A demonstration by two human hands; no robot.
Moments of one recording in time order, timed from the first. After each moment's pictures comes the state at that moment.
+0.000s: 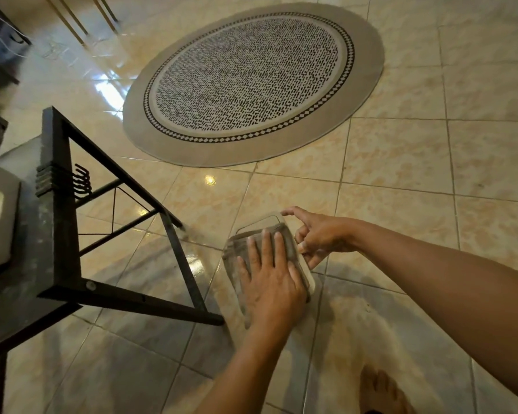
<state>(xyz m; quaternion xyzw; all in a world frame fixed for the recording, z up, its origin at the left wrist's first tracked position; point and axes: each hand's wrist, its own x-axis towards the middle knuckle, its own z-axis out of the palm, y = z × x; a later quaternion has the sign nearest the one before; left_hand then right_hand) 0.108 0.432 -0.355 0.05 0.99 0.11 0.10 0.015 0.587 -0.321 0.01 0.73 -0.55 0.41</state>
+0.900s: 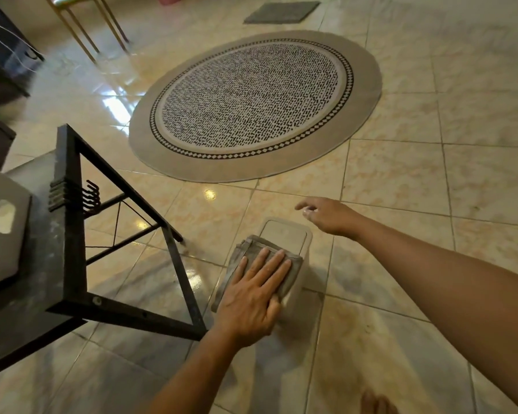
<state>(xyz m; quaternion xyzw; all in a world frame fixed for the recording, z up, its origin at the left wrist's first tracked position) 0.085 0.370 -0.351 0.31 0.95 0.05 0.08 -0.025 0.608 -0.312 0.00 0.90 -0.40 0.18</state>
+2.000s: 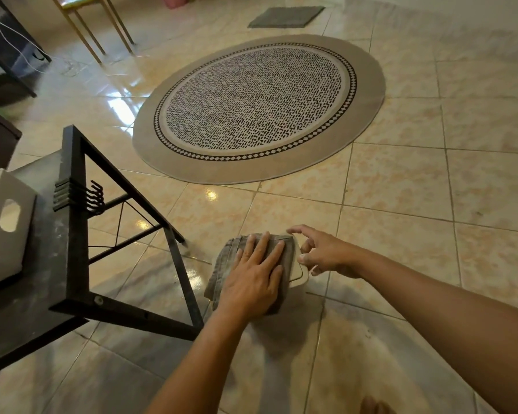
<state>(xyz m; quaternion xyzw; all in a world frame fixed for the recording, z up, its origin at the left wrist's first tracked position) 0.052 0.389 -0.334 0.19 0.97 0.09 0.14 0.018 0.590 -0.329 0.02 0.78 -0.54 0.30</state>
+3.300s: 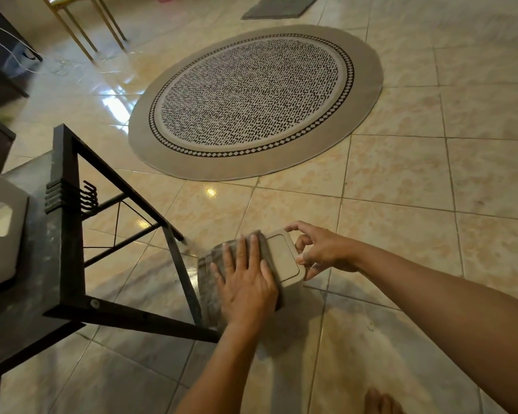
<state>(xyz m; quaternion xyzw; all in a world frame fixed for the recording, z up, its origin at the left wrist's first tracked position) 0.073 0.396 -0.354 -0.01 0.99 0.08 0.08 0.014 0.589 -0.335 0.01 0.72 -0.60 0.35</state>
